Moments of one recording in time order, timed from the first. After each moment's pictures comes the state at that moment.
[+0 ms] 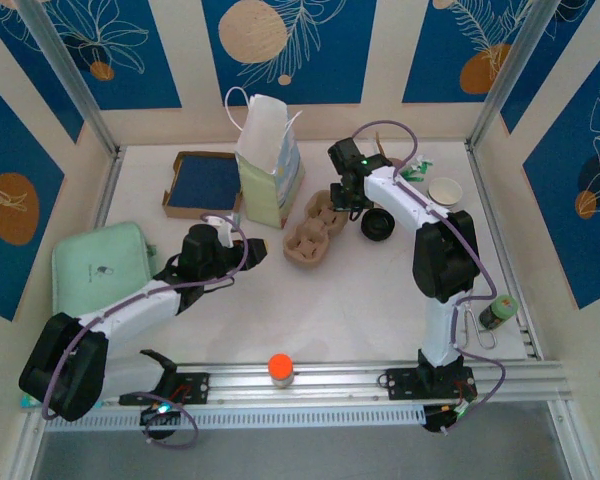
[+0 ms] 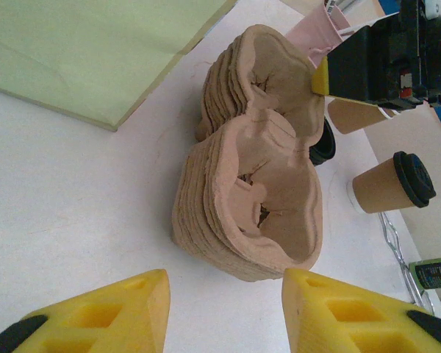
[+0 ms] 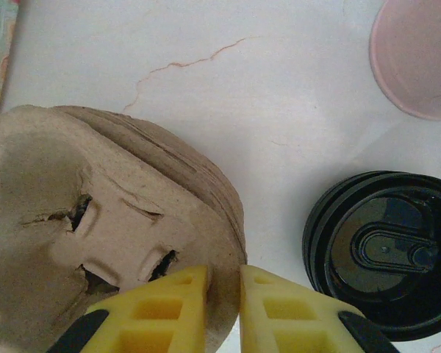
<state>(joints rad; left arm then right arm) -0.49 1.21 0.53 0.22 0.31 -0.65 0.43 1.97 1.69 -0.92 0.15 0.39</state>
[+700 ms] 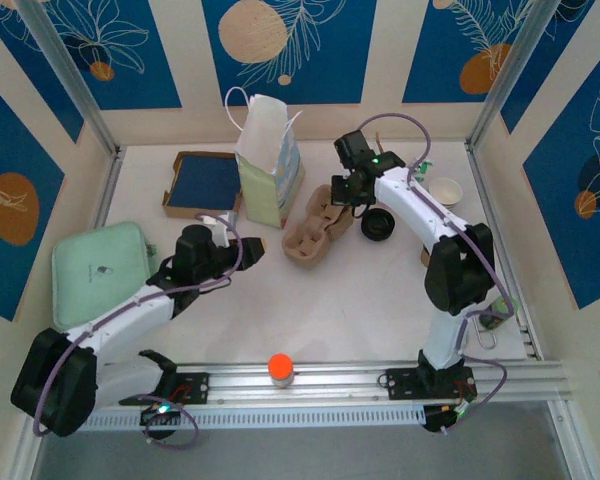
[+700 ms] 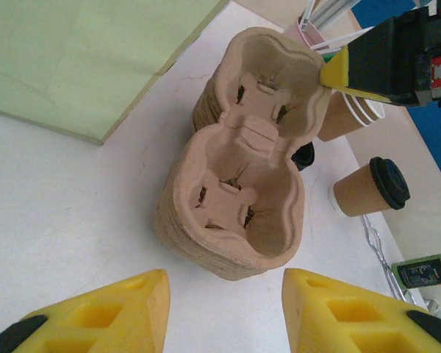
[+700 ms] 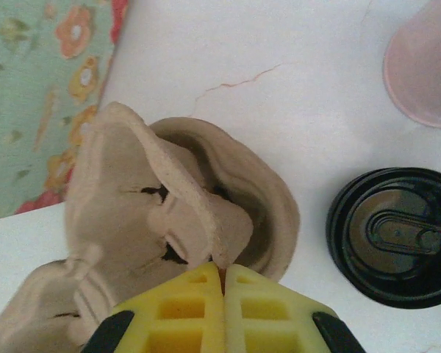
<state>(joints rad) -0.49 1.12 0.53 0.18 0.31 -0.65 0.43 1.83 1.65 -0.91 0.06 0.42</state>
